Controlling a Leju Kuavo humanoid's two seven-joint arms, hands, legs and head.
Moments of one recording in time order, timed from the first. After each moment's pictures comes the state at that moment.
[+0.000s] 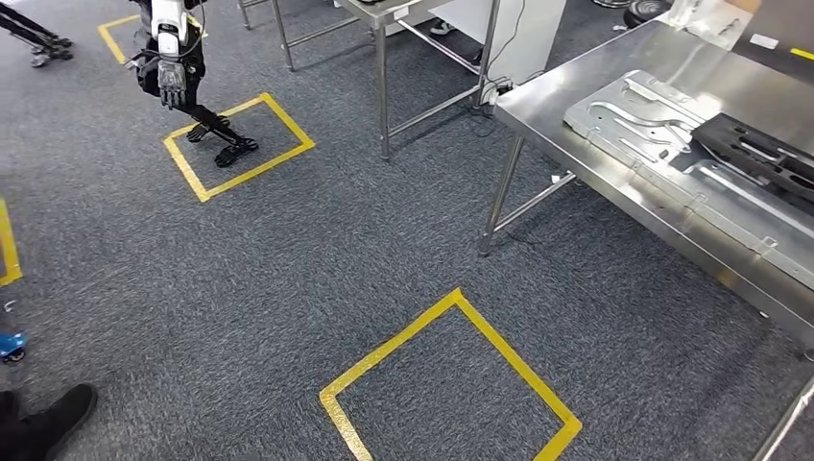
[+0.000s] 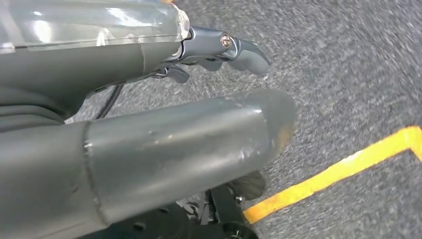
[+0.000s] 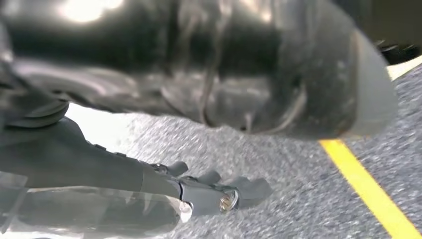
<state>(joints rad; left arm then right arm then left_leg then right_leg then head) -0.12 -0.27 1.48 -0.24 -1.27 0.26 -0.31 -0.01 0.23 -1.14 -0.30 1.13 -0.09 -0.08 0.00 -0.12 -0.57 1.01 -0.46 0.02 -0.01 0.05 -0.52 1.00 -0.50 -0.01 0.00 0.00</state>
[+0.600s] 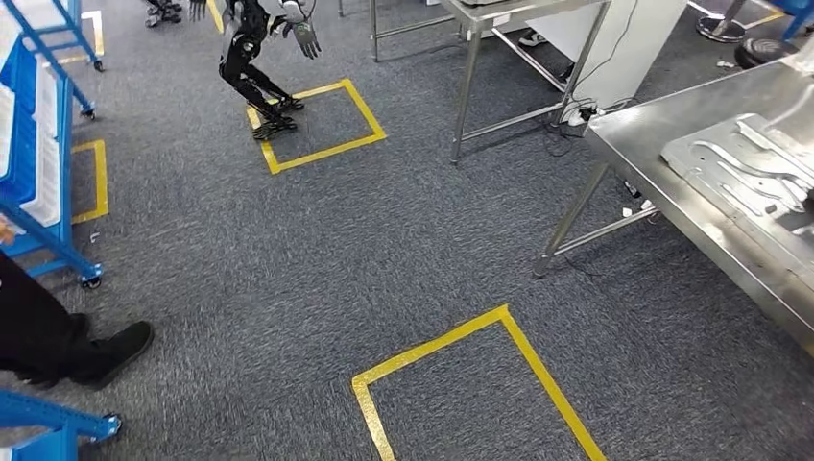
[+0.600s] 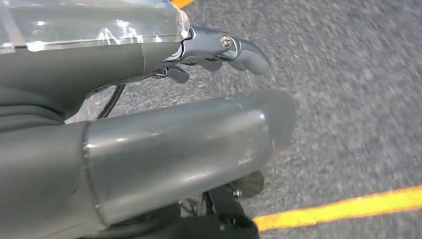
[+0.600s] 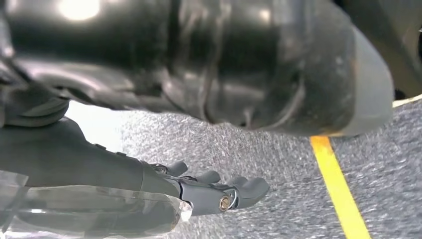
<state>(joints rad) -0.12 -0.27 1.48 -0.24 -1.23 0.26 -0.31 -0.02 0.22 -1.13 -0.27 1.16 -0.09 -0.08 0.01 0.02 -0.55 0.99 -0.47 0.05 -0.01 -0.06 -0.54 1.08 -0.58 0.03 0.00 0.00</state>
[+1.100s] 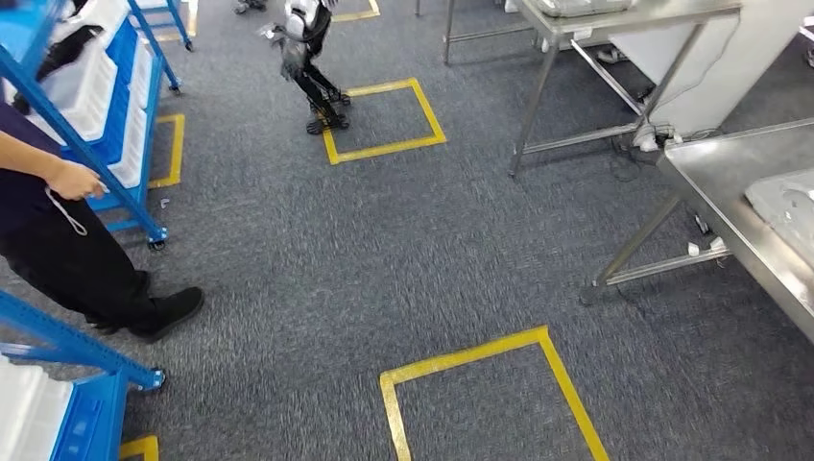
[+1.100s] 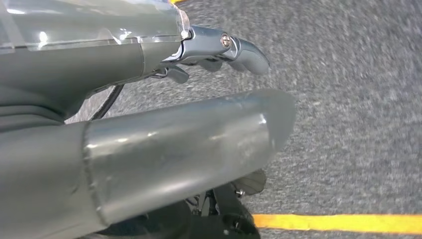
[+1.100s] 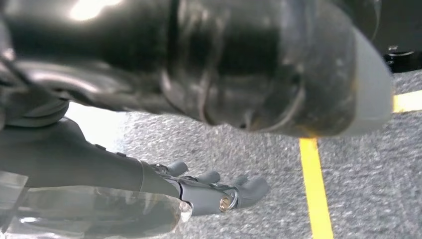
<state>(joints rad) -0.12 -0.27 1.48 -0.24 -1.22 0.26 -0.31 -0.02 0.20 -1.13 -0.26 1.17 -0.08 -0.08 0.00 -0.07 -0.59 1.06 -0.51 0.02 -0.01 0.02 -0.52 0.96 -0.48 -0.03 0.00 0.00</state>
